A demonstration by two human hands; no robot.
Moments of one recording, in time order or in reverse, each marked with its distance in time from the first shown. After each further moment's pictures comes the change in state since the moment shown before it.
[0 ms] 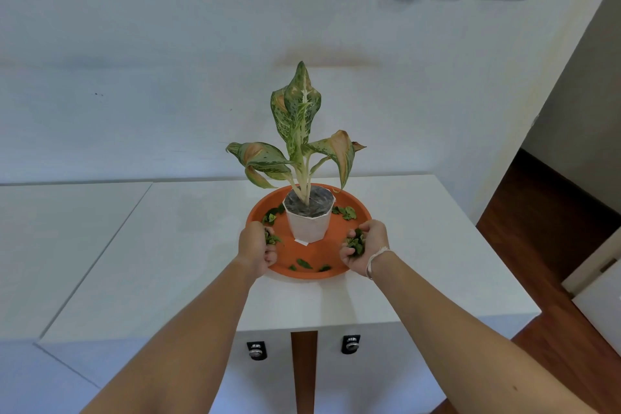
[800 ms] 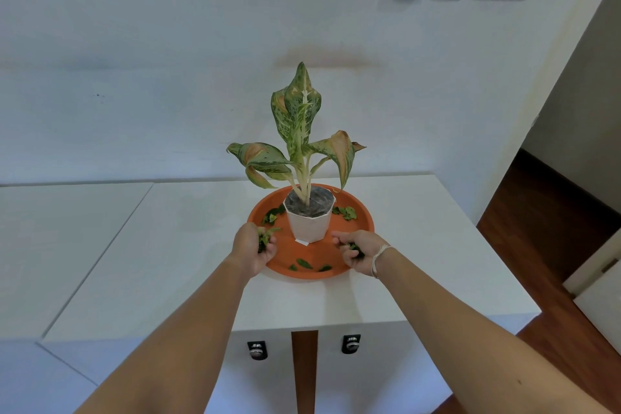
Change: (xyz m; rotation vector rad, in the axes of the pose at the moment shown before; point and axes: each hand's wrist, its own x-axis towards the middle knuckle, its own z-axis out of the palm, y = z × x) left_hand -0.001 0.007 -0.005 -0.178 -0.011 -0.075; right_hand 0.003 -0.005 -0.004 -0.306 -0.094 0.068
